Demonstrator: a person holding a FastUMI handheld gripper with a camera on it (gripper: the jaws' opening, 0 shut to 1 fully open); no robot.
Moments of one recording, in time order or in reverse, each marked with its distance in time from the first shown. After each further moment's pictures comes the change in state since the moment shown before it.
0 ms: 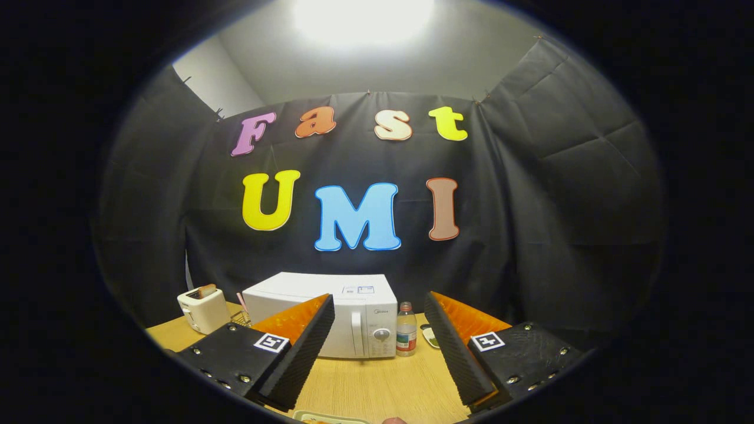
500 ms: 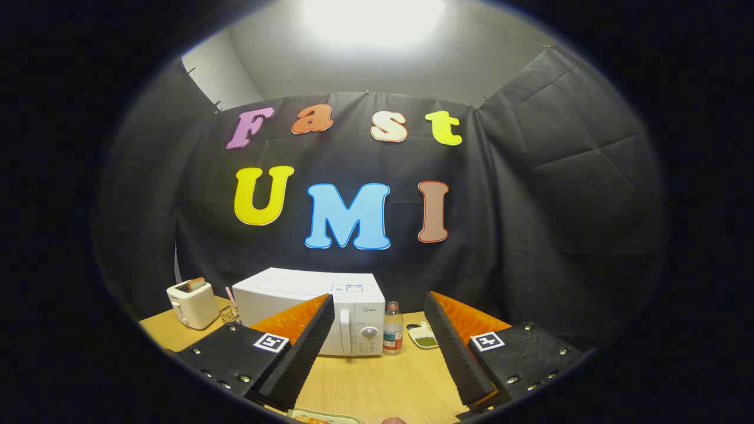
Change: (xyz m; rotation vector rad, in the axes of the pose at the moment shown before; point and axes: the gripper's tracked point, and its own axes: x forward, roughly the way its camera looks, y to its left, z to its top) arm -0.011 -0.003 0.005 -0.032 -0.003 -0.051
